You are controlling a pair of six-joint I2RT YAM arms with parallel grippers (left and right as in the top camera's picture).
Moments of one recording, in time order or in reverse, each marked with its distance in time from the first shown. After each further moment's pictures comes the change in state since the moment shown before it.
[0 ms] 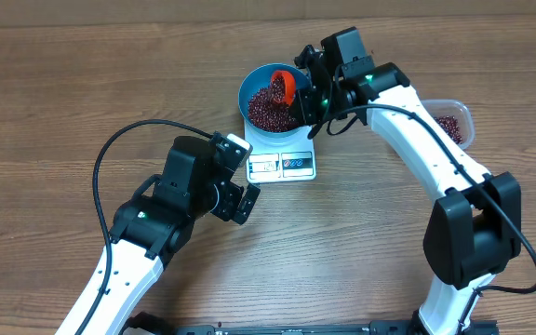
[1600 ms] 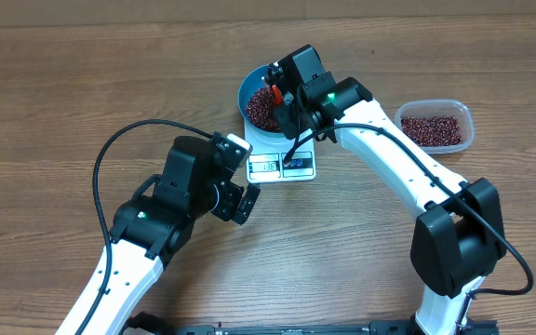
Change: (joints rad) left arm 0.000 0.000 0.000 0.000 0.000 0.000; right arm 0.154 0.000 0.000 0.013 0.418 -0.184
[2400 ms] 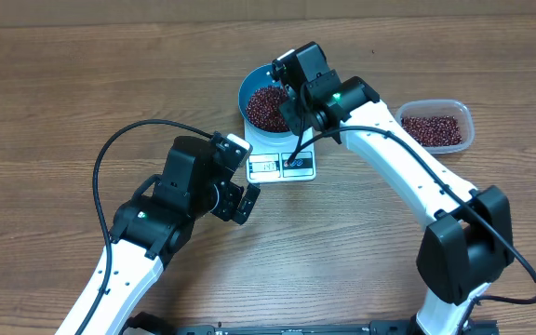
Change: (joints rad) left arm 0.000 0.000 0.000 0.000 0.000 0.000; right arm 0.000 -0.046 0.000 -0.006 0.103 -0.033
